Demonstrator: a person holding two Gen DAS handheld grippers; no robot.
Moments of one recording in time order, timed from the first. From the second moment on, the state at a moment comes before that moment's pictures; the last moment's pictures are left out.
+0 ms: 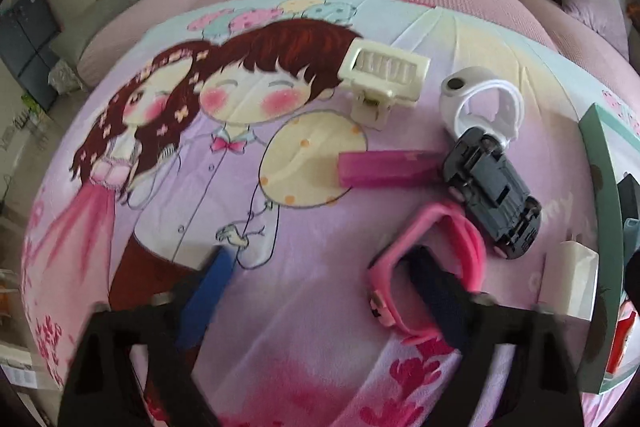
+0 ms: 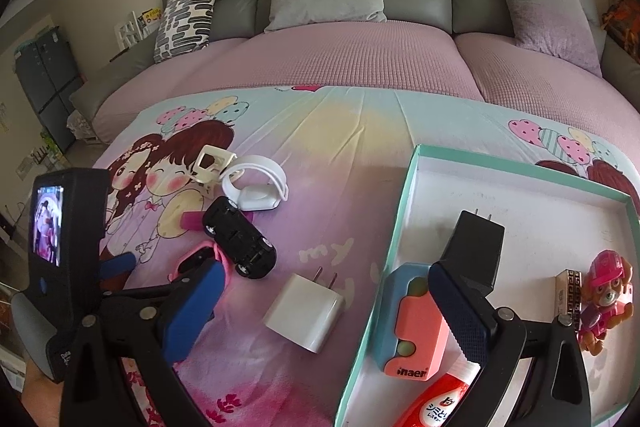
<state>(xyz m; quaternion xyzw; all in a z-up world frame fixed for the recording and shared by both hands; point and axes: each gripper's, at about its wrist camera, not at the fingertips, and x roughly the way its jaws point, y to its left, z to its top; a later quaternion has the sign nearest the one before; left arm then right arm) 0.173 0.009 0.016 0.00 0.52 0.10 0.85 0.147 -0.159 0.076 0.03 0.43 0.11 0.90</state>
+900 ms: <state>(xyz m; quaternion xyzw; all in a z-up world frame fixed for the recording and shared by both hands) 0.154 0.061 0.026 -0.06 0.52 0.12 0.84 0.150 -0.109 0.042 -0.05 0.49 0.09 0.86</state>
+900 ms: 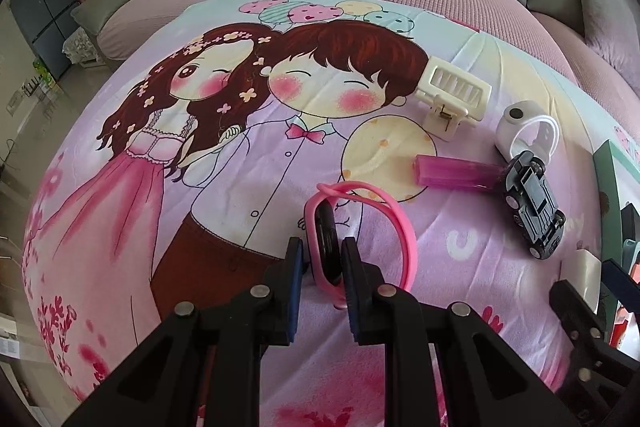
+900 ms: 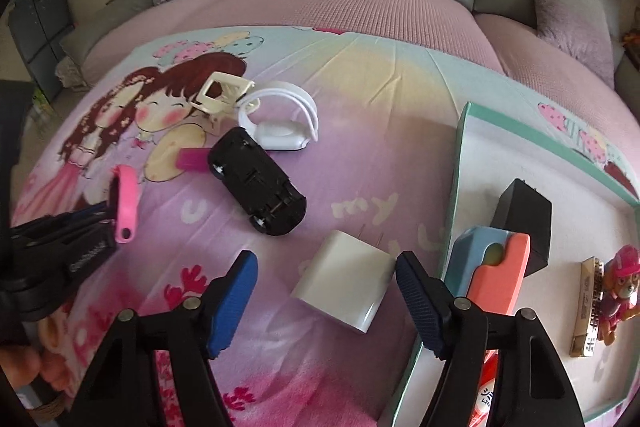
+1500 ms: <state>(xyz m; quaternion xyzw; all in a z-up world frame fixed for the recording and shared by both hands) 0.155 0.061 0.025 -0.05 0.52 0.13 0.84 0.146 -0.097 0.027 -0.05 0.51 0.12 0.85</state>
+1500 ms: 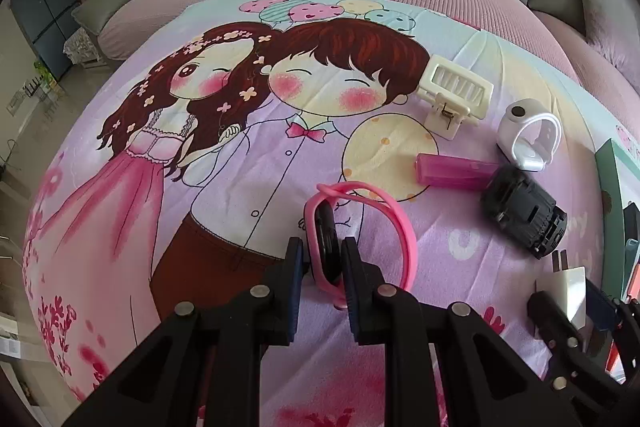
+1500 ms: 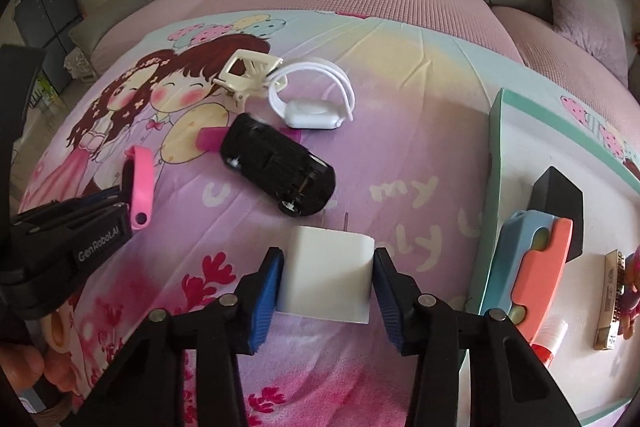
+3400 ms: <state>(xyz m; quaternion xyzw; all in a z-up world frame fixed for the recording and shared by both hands) 0.146 -0.155 0.109 0.03 0.41 -0.13 0.90 0.127 -0.311 0.086 0.09 0.44 -0.04 0.89</state>
